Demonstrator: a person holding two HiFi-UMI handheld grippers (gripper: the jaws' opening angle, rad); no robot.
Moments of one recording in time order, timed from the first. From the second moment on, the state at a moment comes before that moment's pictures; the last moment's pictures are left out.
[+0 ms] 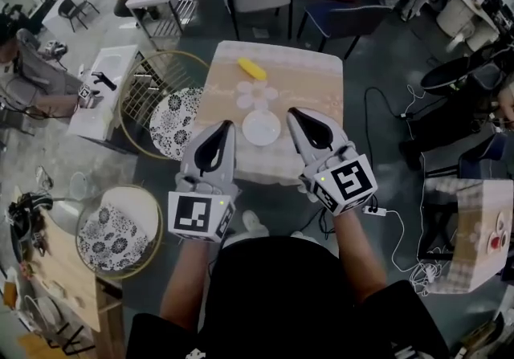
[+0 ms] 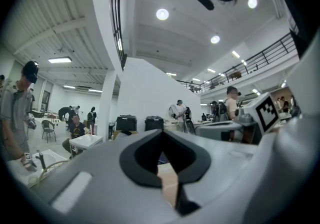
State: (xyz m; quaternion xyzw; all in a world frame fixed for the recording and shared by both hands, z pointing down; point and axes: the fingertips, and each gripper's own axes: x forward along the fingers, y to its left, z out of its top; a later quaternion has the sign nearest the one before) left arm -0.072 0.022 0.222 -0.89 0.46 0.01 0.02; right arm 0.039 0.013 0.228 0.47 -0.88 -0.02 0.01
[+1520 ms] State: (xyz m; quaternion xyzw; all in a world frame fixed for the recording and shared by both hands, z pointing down) left arm -0.086 -0.093 0.278 -0.87 0.48 -0.02 -0.05; right arm 0.062 -0.119 0.279 0.49 -0.87 0.03 0.04
